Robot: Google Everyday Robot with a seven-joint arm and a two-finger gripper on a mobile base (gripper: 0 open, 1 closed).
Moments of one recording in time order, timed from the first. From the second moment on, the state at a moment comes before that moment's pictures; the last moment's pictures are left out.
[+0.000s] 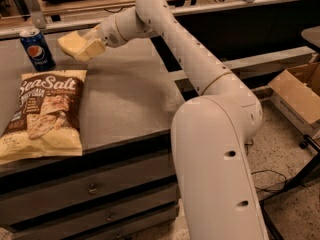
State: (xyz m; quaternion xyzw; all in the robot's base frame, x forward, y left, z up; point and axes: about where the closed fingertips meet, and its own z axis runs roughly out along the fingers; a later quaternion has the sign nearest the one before) arm 0.778 0.234 0.876 -0.59 0.59 0.32 0.44
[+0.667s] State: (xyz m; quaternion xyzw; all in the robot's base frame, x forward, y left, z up) arm 0.775 0.245 0.866 -0.60 0.59 0.33 0.43
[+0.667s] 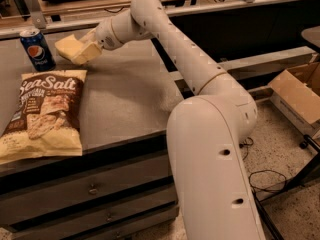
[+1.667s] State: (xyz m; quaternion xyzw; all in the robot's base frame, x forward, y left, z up) arm 0.772 0.252 0.873 -0.61 0.58 0.33 0.43
